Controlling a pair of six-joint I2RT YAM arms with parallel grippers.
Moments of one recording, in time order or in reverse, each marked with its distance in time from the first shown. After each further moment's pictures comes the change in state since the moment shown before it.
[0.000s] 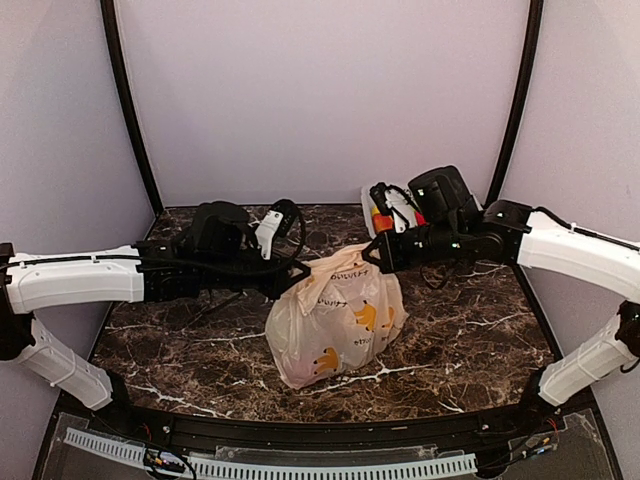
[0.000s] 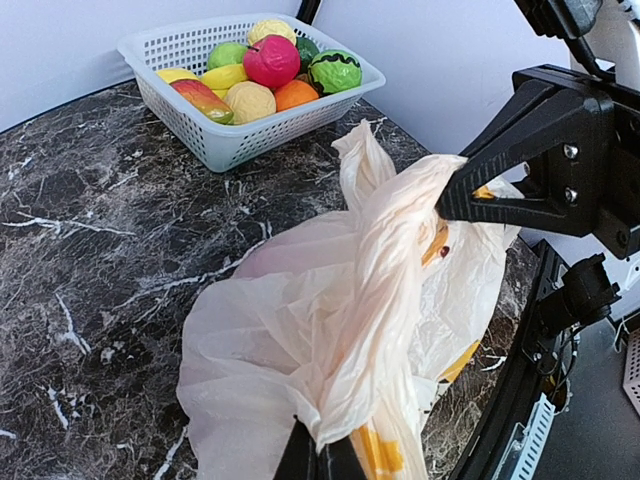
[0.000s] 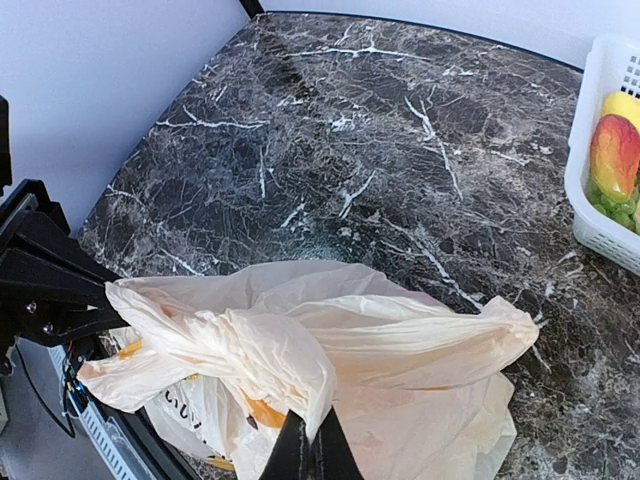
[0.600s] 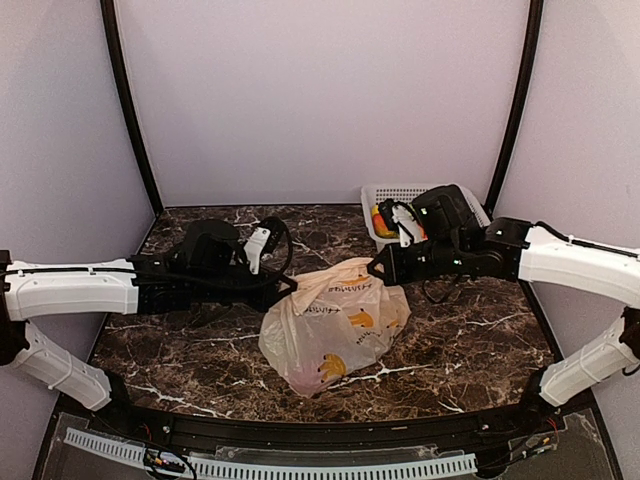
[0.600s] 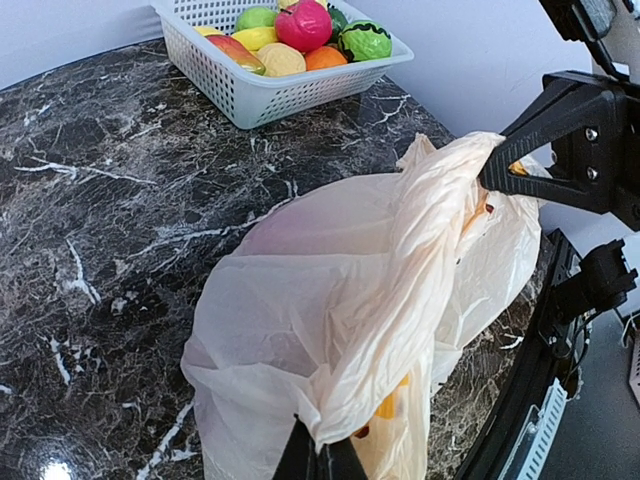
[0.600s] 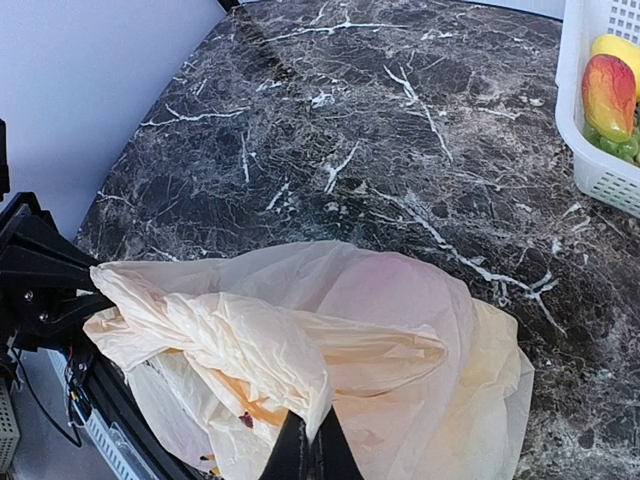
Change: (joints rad) left arm 0.026 -0.053 -0.137 0.037 0.007 -0.044; right arm -0.004 -0.042 -0.131 0.071 0.013 0.093
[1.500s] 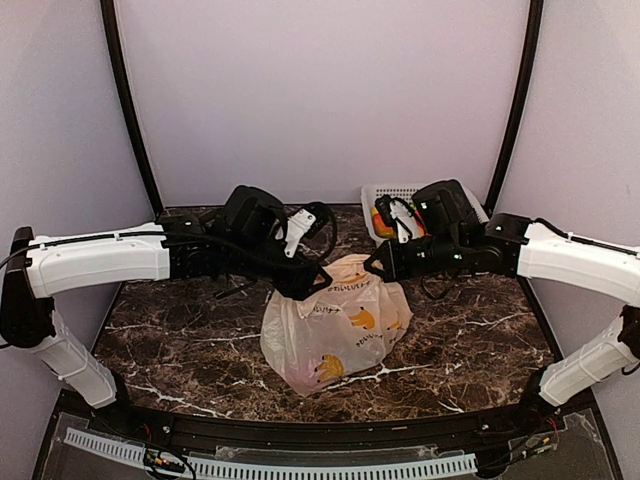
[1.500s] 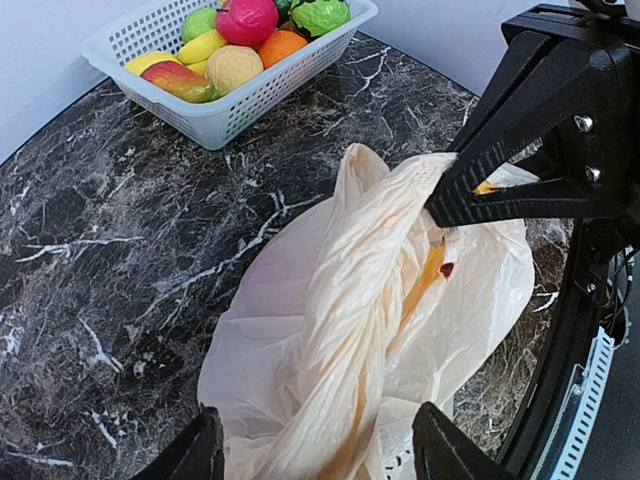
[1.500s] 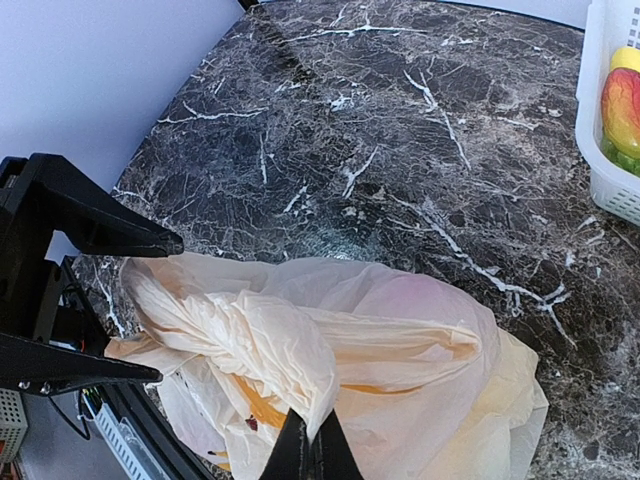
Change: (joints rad) left arm -0.053 0.217 0.382 -0.290 -0.016 0.256; right arm -0.011 0.012 0.026 0.005 -0.066 -0.018
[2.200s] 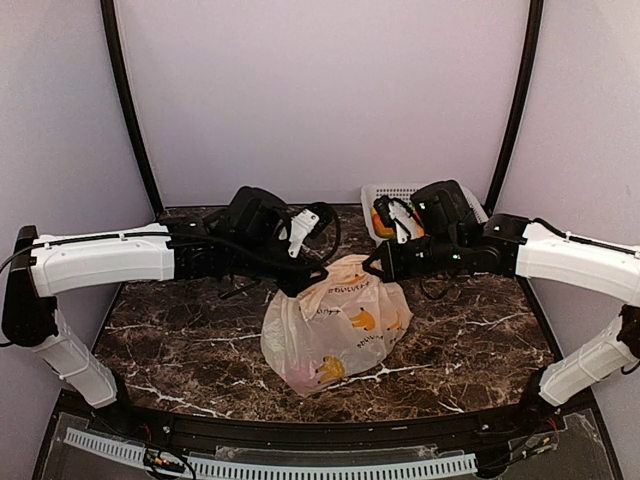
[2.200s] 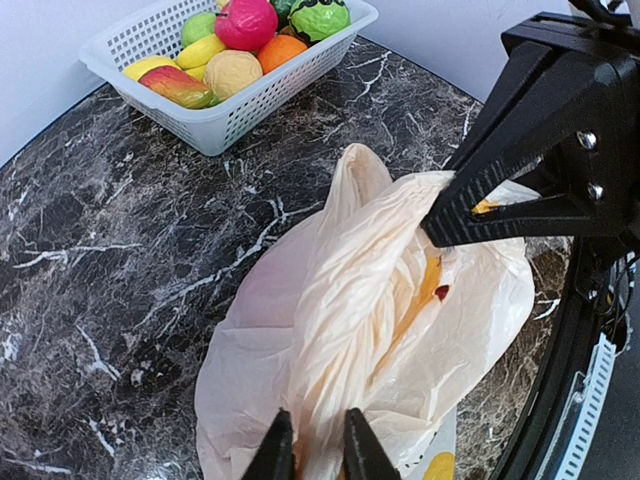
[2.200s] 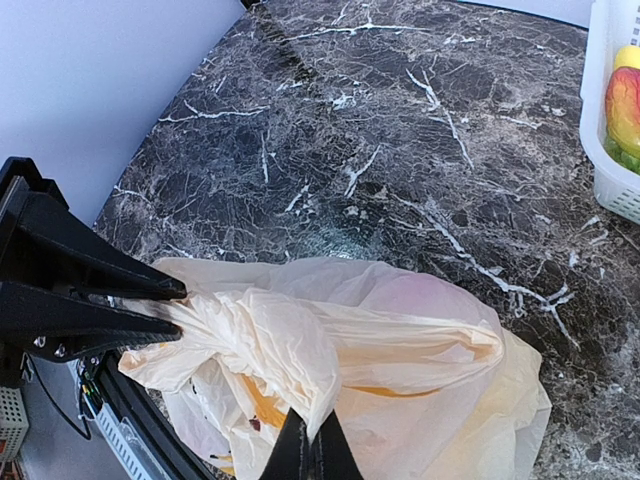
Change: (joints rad) left arm -0.005 0.019 0.006 0.020 -0.002 0.004; right arm 0.000 0.008 0.000 0.006 -0.006 0.001
